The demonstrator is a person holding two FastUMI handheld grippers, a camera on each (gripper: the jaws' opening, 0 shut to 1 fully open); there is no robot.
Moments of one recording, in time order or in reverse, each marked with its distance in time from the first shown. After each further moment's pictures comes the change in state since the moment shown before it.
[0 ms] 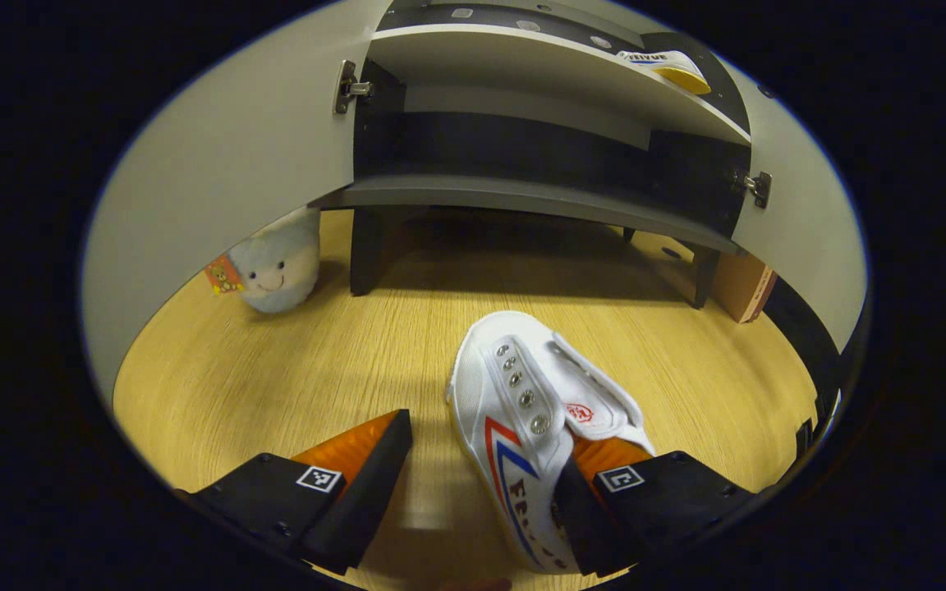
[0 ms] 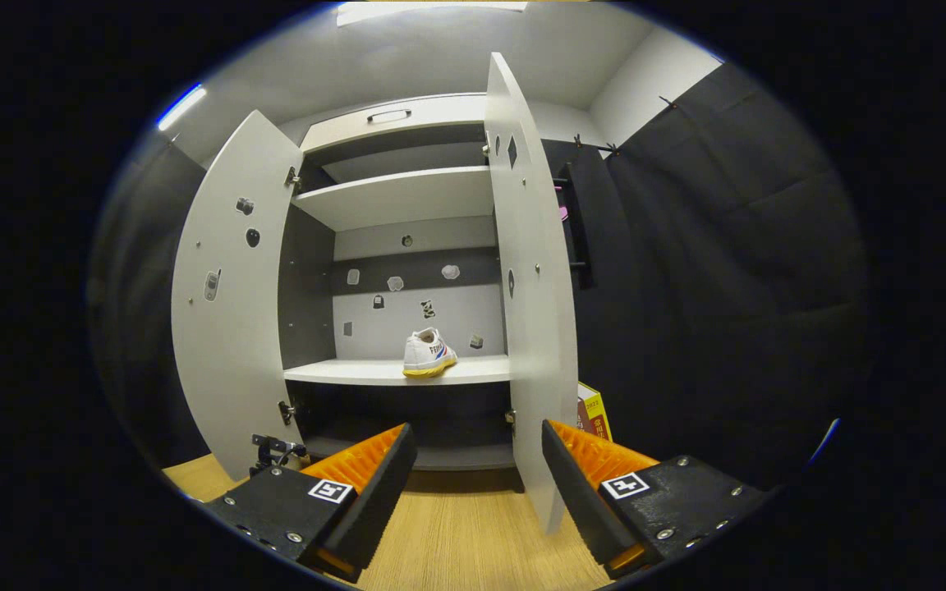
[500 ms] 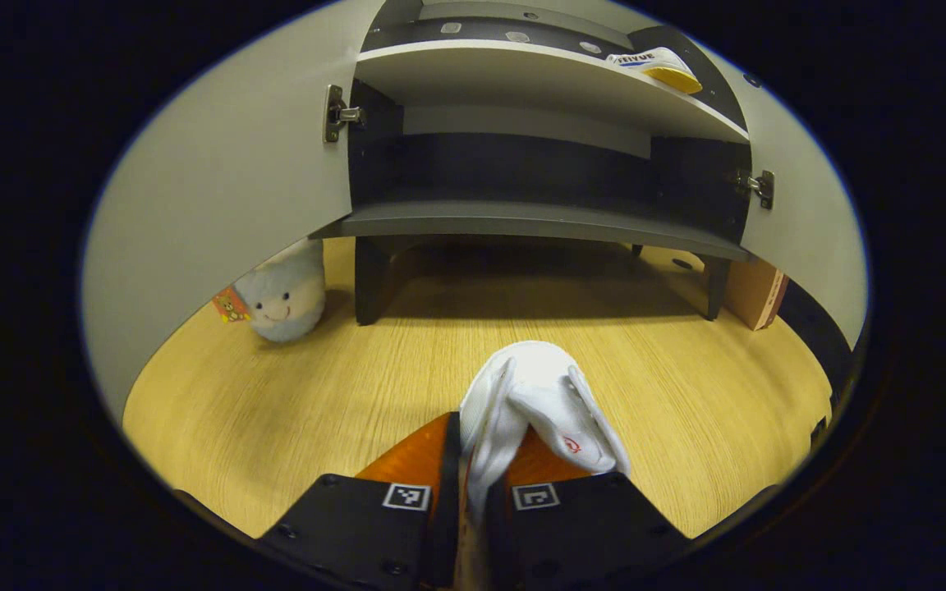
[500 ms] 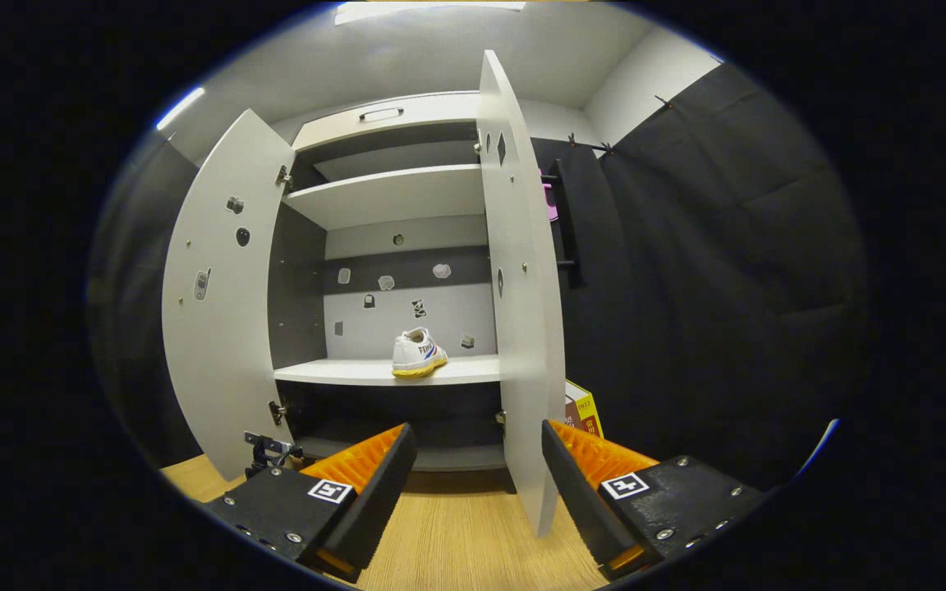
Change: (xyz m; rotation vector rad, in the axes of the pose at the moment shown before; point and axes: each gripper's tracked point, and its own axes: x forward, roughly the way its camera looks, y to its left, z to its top) left arm 0.003 0.006 0.013 0.045 -0.062 0.070; right arm 0.007 -0.006 -0.003 0.008 0.015 -0.007
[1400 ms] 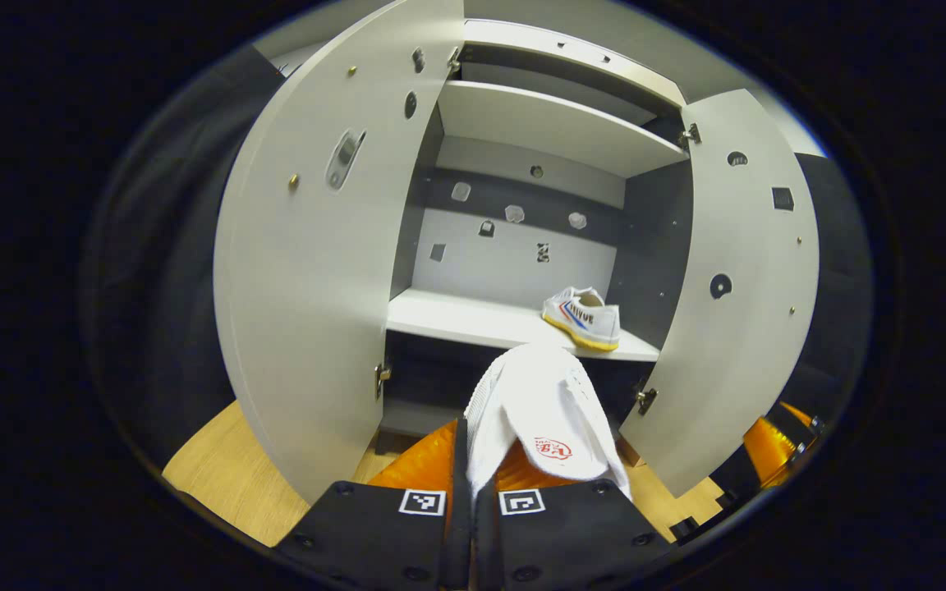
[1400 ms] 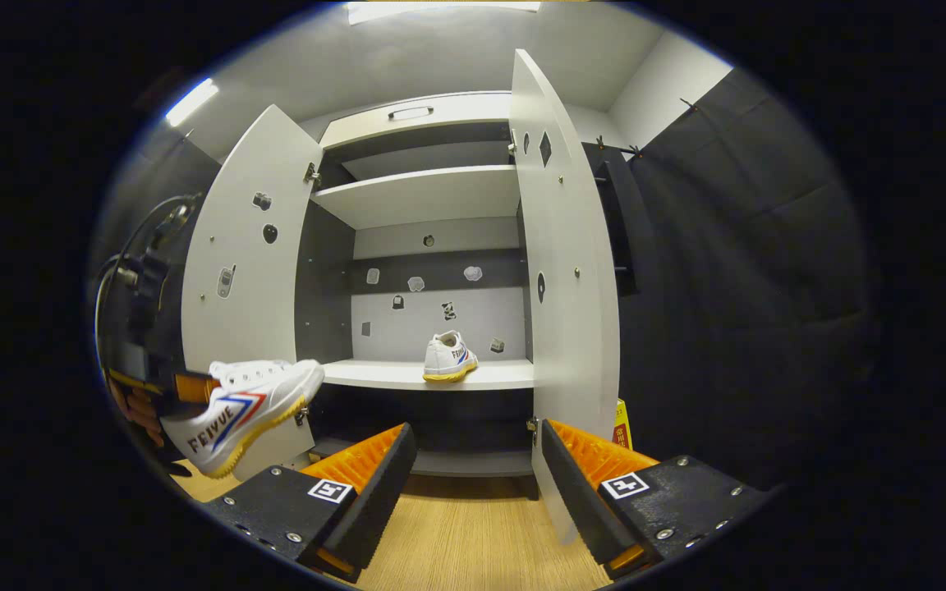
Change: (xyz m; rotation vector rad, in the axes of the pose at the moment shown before) left arm -0.240 -0.026 0.283 -0.125 -0.383 -0.080; right arm 0.009 0.034 0.008 -0.018 -0.022 0.088
